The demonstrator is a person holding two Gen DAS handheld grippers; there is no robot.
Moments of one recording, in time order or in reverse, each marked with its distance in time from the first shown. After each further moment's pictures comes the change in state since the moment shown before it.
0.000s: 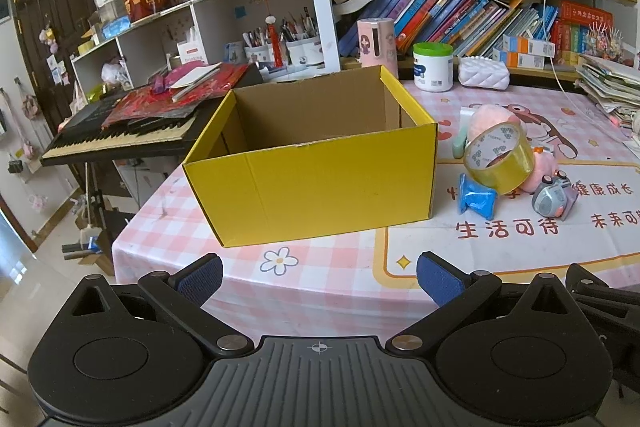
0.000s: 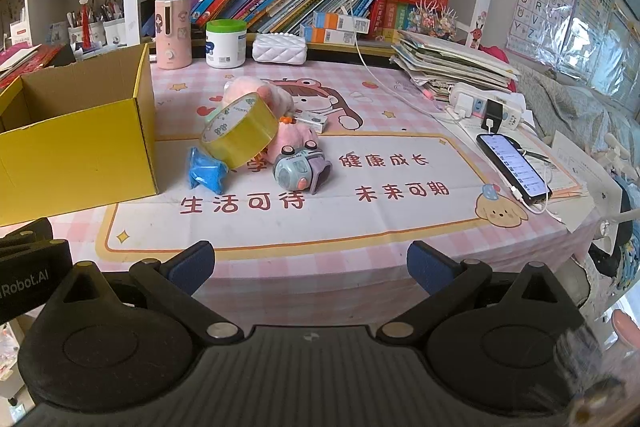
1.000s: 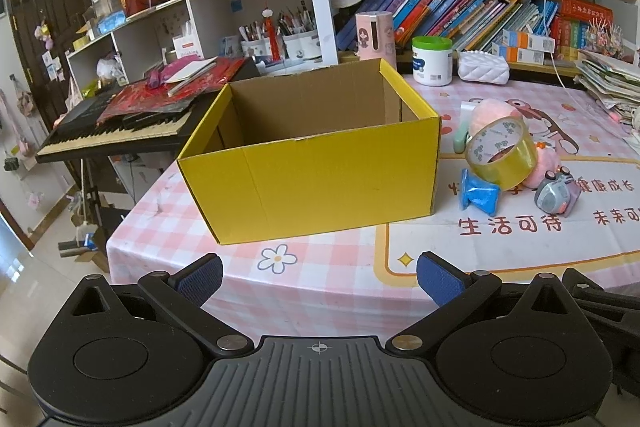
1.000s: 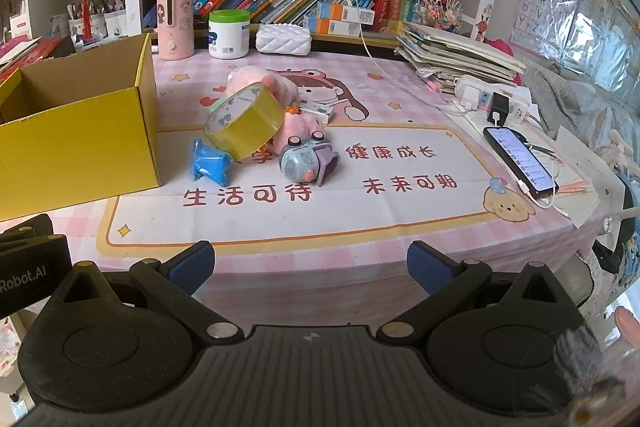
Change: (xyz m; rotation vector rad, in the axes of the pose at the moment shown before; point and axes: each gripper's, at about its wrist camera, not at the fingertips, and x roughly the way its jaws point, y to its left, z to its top) left arm 0.009 0.001 0.000 0.003 0.015 -0.012; right arm 0.010 0.007 0.000 -0.004 0.025 0.002
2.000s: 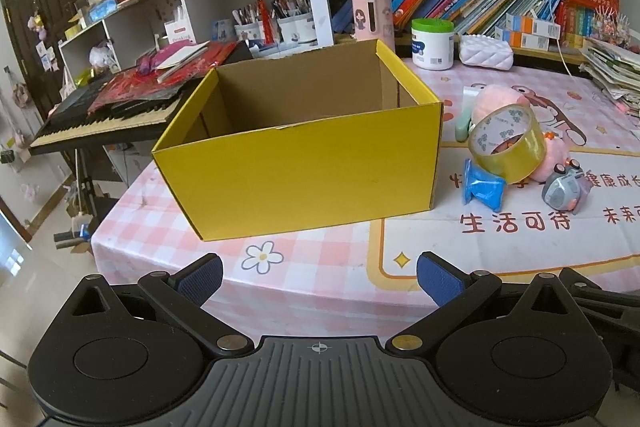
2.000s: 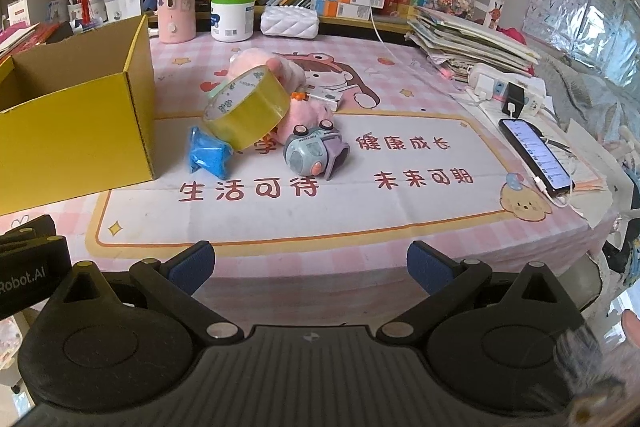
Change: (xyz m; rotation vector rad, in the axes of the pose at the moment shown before) left arm 0.028 -0.009 0.008 0.002 0.057 -0.001; right arm 0.030 0.001 0.012 -0.014 0.060 0.021
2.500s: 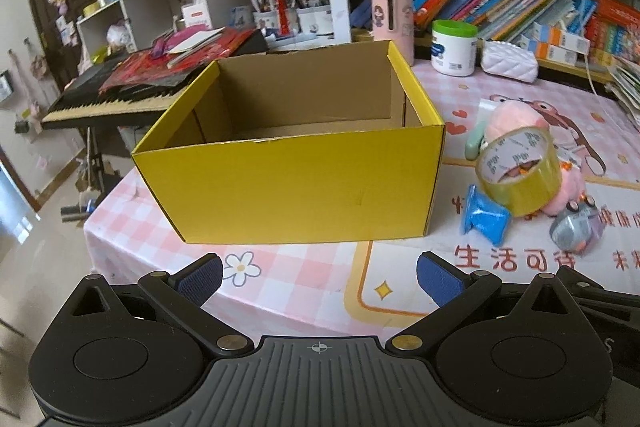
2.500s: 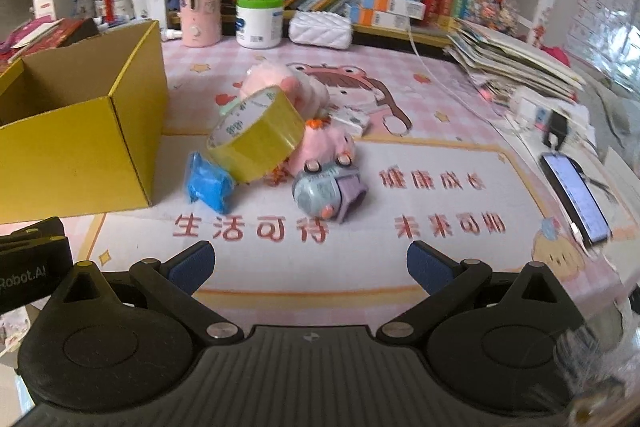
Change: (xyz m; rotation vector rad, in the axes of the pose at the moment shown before) left arm 0.019 -0.023 0.023 -0.098 0.039 0.056; right arm 0.039 -0.019 0.037 -0.081 -0.017 0.121
